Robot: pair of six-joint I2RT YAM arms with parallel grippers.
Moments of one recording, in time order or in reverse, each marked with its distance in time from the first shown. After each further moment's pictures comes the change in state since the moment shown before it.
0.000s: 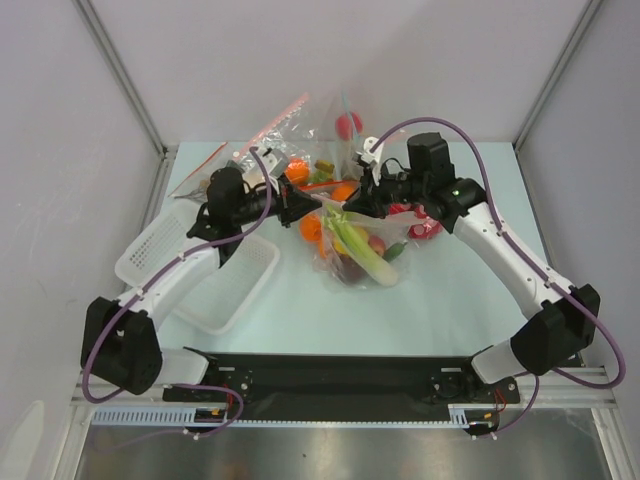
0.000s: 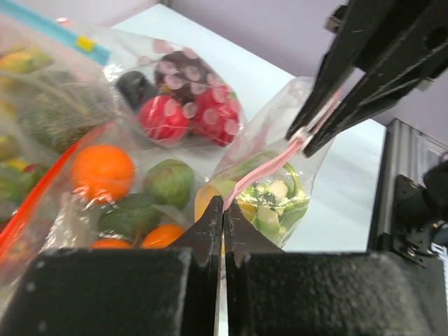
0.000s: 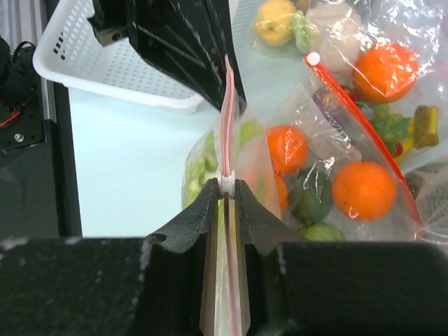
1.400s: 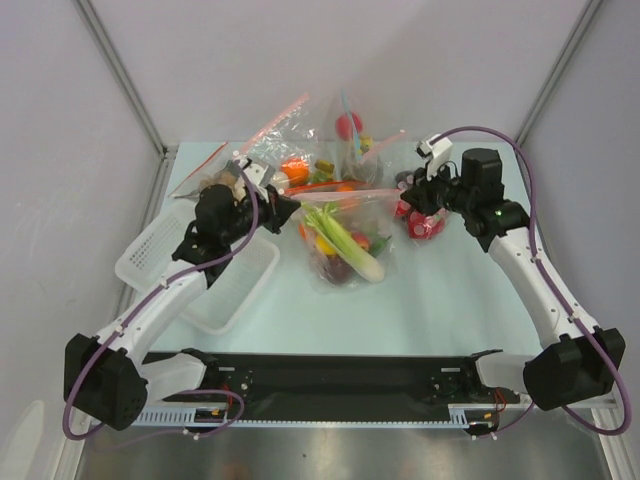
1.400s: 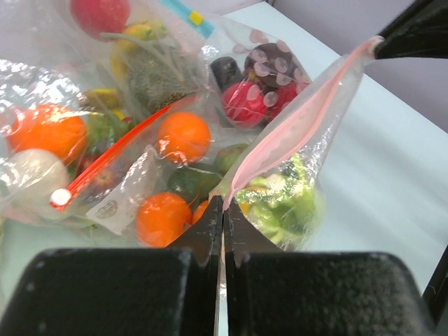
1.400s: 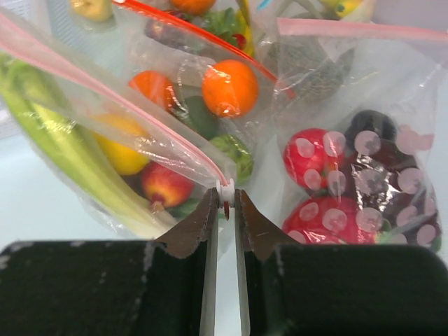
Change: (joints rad) left arm -0.009 -0.198 -0.101 -0.140 -0.372 0.042; right arm -0.251 -0.213 -0.243 0.069 0.301 0.161
